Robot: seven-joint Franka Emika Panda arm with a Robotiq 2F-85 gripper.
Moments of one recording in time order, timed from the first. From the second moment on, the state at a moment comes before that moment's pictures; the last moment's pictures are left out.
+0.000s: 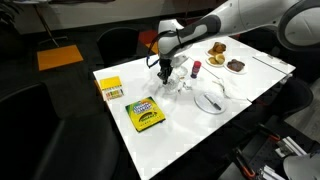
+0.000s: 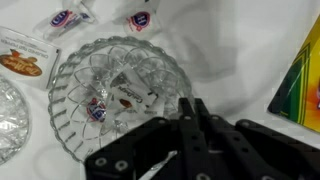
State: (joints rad) arm 0.09 0.95 0.09 -1.29 -0.03 2.12 -0.15
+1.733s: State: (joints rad) arm 0.20 1.08 0.21 -1.09 -0.12 1.95 -0.24
